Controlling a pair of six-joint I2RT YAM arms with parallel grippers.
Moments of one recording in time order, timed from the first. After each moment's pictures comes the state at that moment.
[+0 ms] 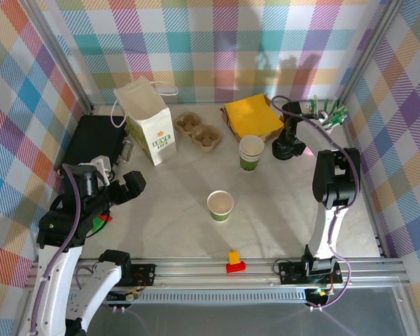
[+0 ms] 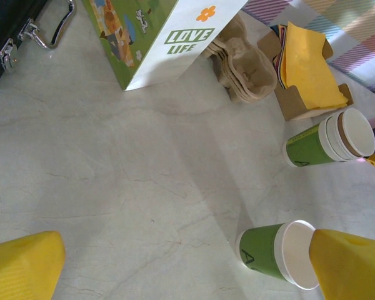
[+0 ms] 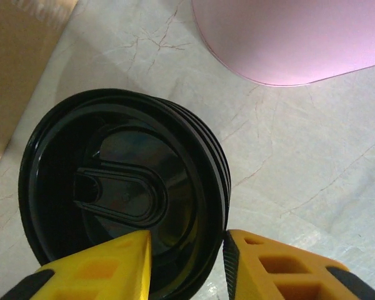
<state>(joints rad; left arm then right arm) -0.16 0.68 1.07 -1.07 0.12 -0.54 0.12 2.01 1.60 -0.86 0.19 0.65</state>
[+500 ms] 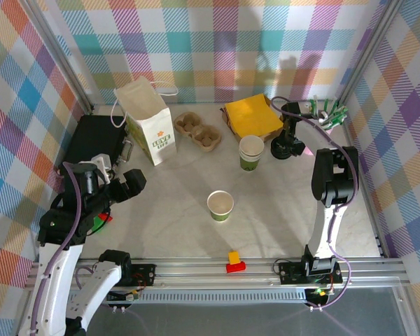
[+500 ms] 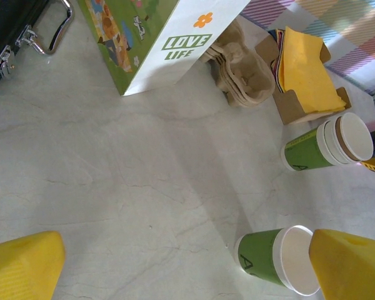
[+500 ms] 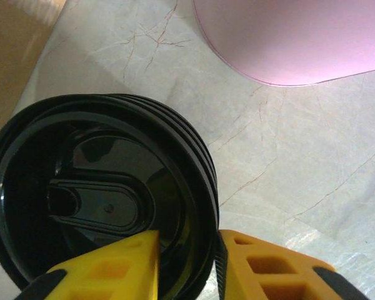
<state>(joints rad) -0.16 0.69 1.07 -1.05 0.12 -0.54 0.12 2.03 1.61 -0.86 0.19 0.64</state>
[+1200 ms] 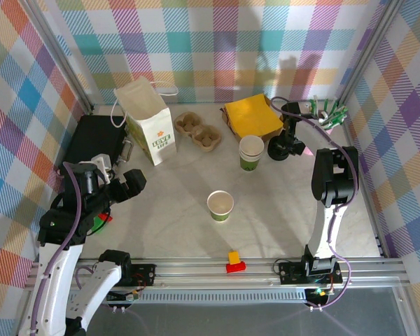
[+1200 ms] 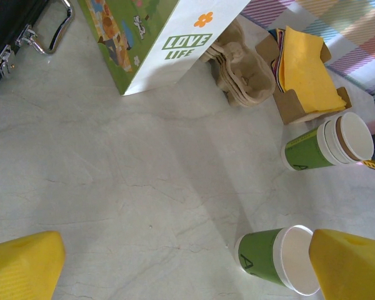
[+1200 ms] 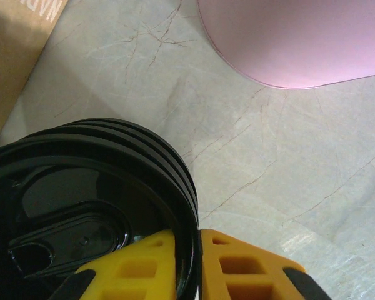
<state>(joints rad) -0.16 0.69 1.07 -1.05 0.12 -0.54 0.12 2.03 1.61 -0.86 0.19 0.62</state>
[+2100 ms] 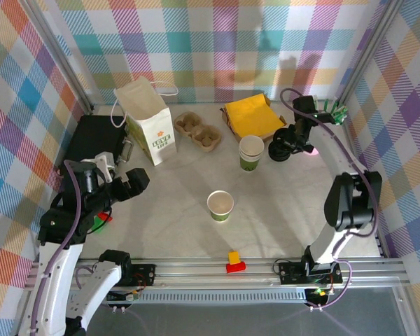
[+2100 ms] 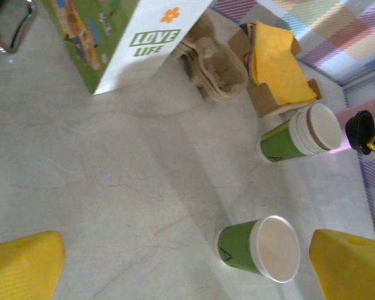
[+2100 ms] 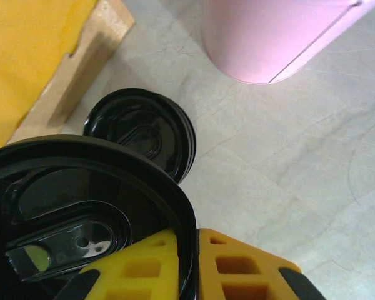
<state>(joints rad) -0.16 0.70 1.07 -1.01 0.22 -0.54 0.12 1.70 1.51 -0.94 0.15 0.54</state>
